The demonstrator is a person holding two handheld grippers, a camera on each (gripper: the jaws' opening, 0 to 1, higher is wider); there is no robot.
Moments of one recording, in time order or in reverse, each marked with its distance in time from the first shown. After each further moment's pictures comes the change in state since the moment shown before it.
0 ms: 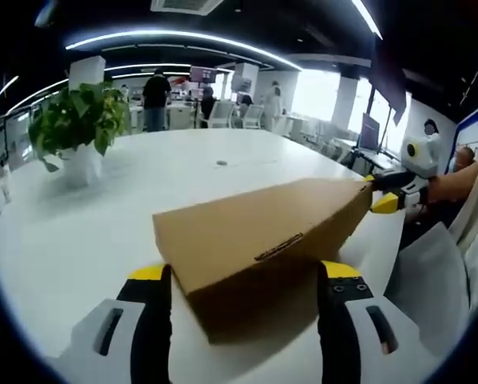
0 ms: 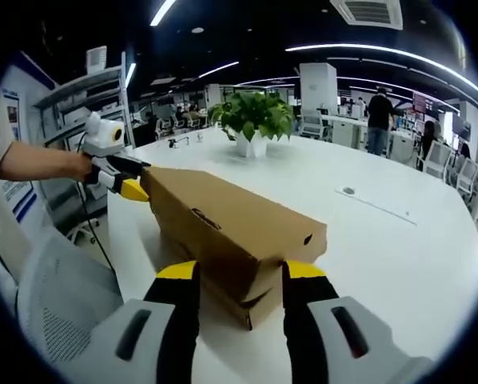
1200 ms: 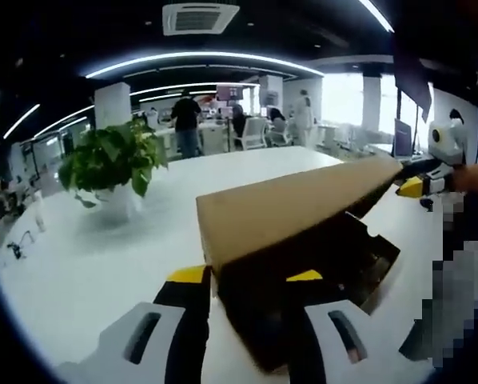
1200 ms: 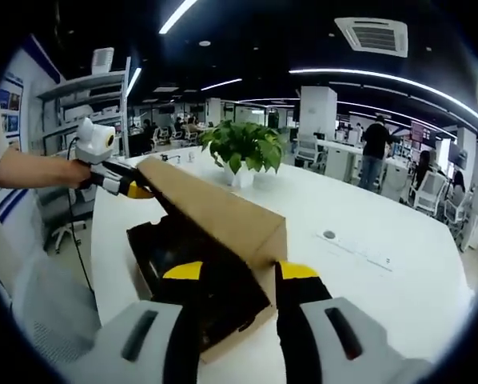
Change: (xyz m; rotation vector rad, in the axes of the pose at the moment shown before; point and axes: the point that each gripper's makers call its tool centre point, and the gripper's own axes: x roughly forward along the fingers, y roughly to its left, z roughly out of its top) left arm 0.000 0.050 0.067 0.068 -0.076 0.236; right arm 0.007 -0.046 0.075 -0.095 -0.091 -0.047
